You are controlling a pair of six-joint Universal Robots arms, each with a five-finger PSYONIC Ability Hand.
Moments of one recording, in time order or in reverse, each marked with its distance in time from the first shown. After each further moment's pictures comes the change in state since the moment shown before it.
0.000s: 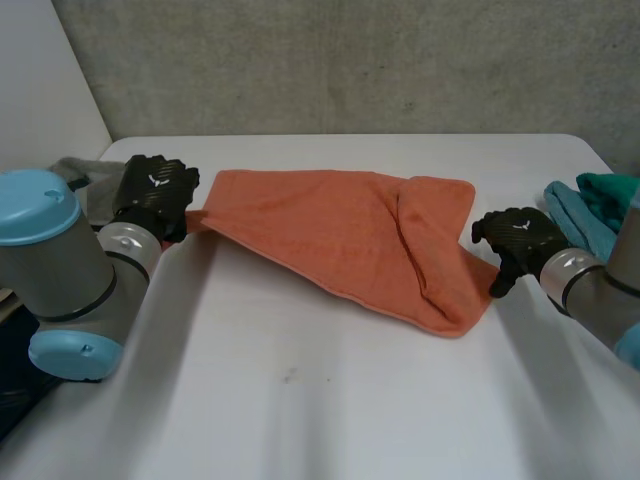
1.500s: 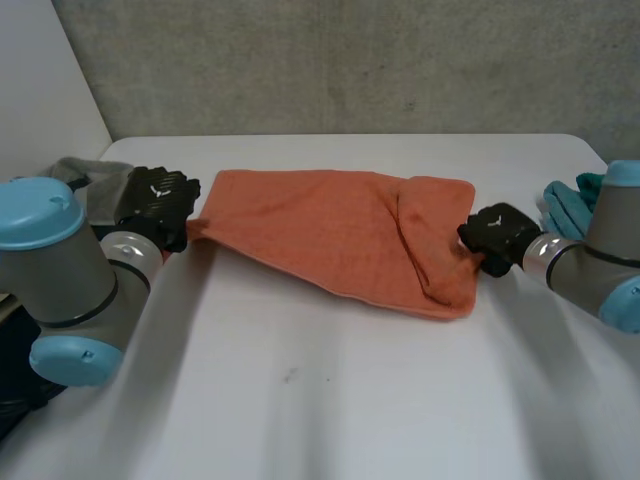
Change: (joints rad) left arm 0.003 -0.011 -0.018 -0.012 -0.001 -0.004; right arm 0.004 0.259 -0.400 0.241 -0.115 -0.316; left_hand 0.000 0.000 0.000 0.000 0.000; right_hand 0.543 0.726 0.668 0.672 0.661
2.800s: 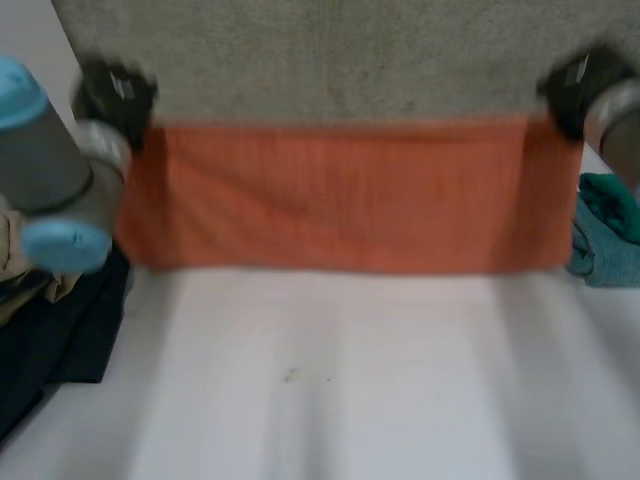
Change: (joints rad) left arm 0.056 -0.127 0.524 -0.119 -0.054 0.297; right arm 0.095 -0.251 -0.382 0.213 0.444 -0.132; left_hand 0.000 0.005 0.005 0.001 0.000; right_hand 0.000 0.000 0.008 0.009 0.006
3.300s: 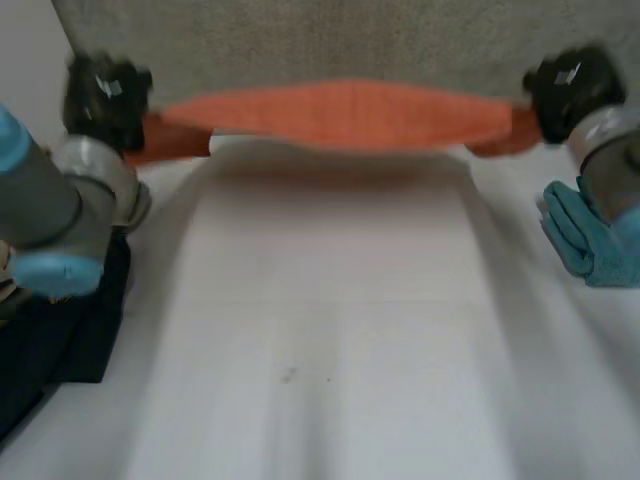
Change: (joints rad) left arm 0.025 0.103 -0.291 0.218 0.074 -0.234; right arm -0.002 -0.072 0.342 -0.344 -0.061 0.180; left_hand 0.000 0.000 0.000 0.000 0.015; right_hand 0.000 0.000 0.000 0.000 0.008
